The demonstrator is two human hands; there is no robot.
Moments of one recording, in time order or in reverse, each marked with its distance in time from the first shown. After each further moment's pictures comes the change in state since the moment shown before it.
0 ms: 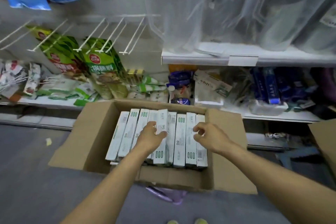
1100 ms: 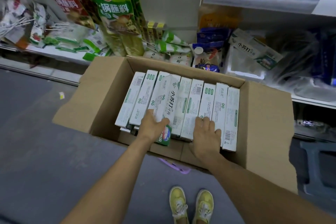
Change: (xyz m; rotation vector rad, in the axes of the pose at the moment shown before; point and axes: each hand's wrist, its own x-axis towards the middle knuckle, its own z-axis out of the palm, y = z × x) left_hand 0.051 -0.120 0.024 -0.303 0.159 -0.131; right_hand 0.053 0.000 0.188 -0.546 0.106 -0.008
